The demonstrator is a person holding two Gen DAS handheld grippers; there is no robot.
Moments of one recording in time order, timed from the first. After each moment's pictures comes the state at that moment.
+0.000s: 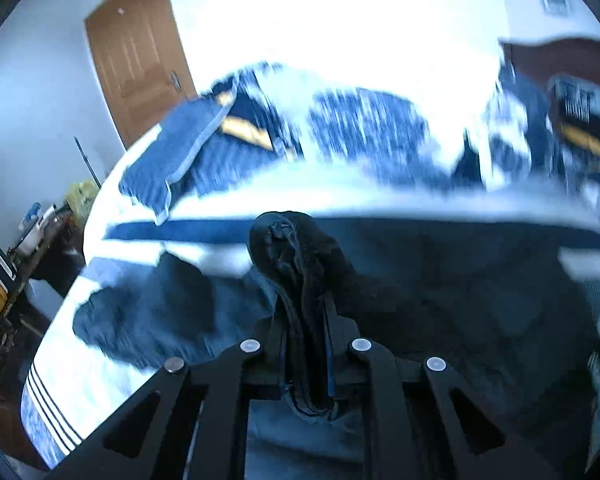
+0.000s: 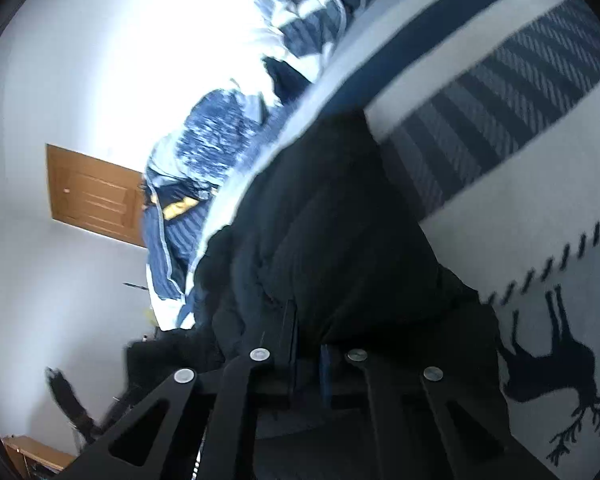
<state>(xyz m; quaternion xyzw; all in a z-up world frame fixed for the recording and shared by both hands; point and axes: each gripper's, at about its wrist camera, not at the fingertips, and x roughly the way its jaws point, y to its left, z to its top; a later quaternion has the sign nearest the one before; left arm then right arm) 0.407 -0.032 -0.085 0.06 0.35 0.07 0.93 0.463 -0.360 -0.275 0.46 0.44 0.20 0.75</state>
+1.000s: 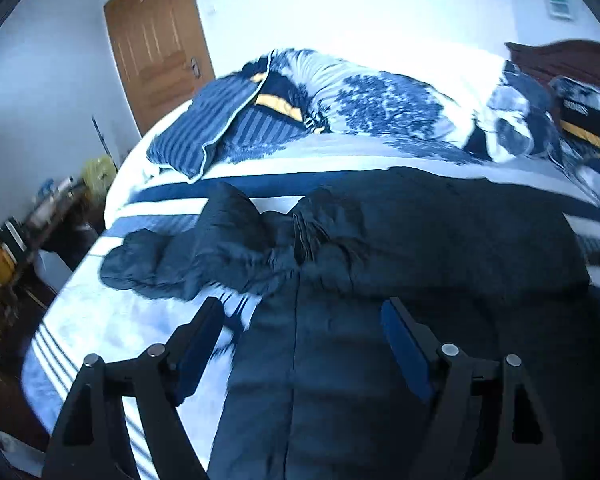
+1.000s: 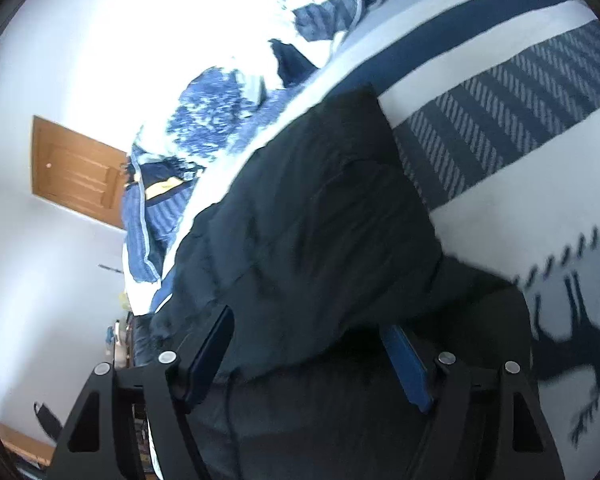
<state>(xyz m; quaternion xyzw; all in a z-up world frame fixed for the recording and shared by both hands) 0.277 0.017 -0.122 0.06 0.36 0.09 0.93 0.444 -0.318 -0.249 0.39 0.47 0.18 0.77</state>
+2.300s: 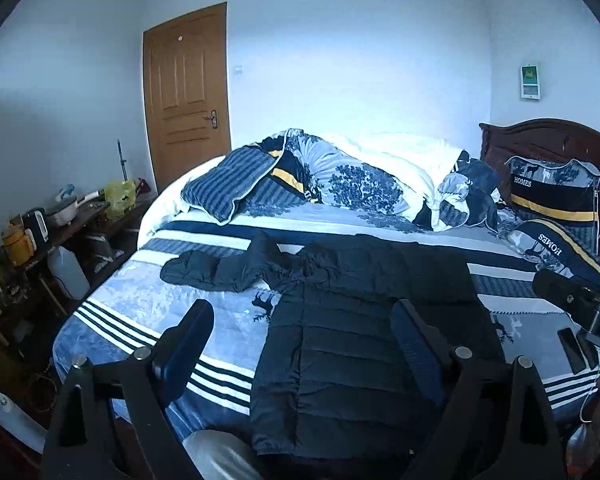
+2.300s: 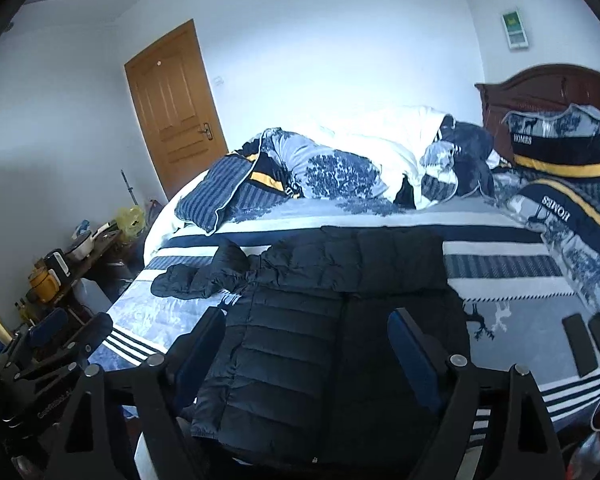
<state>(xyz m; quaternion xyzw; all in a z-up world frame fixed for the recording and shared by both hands) 0.043 0.049 0.023 -0.01 0.26 0.06 0.96 0.091 -0.217 0.046 0.10 0.30 0.19 0.93</state>
